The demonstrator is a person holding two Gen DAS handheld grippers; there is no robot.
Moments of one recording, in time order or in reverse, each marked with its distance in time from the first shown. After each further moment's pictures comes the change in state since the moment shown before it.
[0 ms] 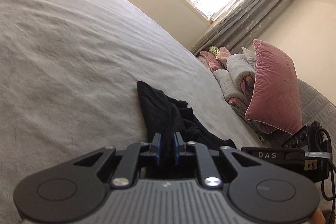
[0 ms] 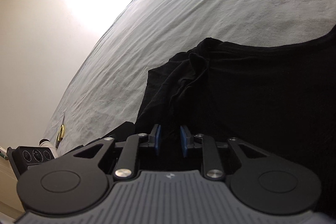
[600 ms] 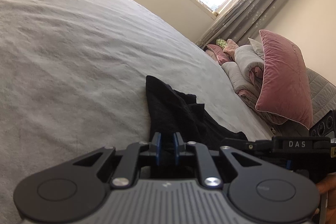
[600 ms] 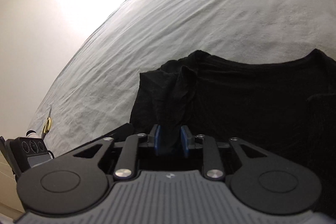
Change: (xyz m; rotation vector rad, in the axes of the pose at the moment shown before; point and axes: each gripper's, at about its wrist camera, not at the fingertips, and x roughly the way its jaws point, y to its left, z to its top) left arm -0.002 -0.006 -0.003 0.056 0.016 0.054; right arm -0.029 0.009 0.005 -0.082 -0.030 -0.116
